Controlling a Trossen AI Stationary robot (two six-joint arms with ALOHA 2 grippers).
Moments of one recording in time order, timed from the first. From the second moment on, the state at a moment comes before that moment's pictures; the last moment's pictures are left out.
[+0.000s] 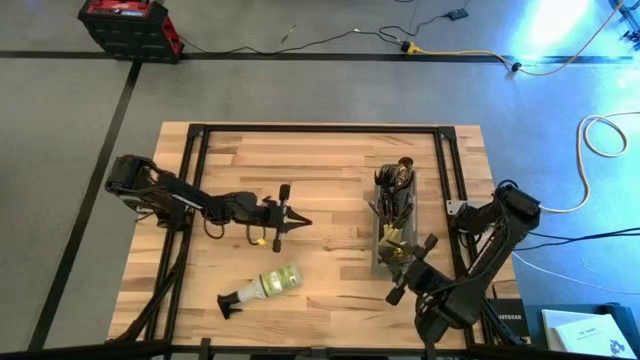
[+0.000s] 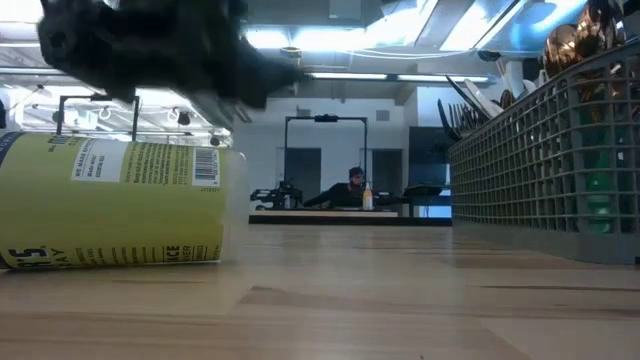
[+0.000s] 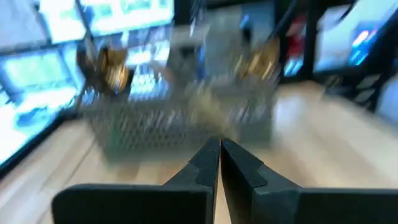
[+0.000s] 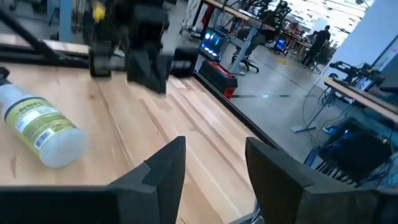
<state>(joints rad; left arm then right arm) -0.11 1.52 0.48 1.01 -0.03 0.16 0.97 1.75 1.38 -1.57 1.34 1.61</state>
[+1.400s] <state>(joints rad) -0.70 1.16 0.48 0.18 -0.37 -0.24 0.33 2.00 1.64 -0.32 0.18 -0.32</state>
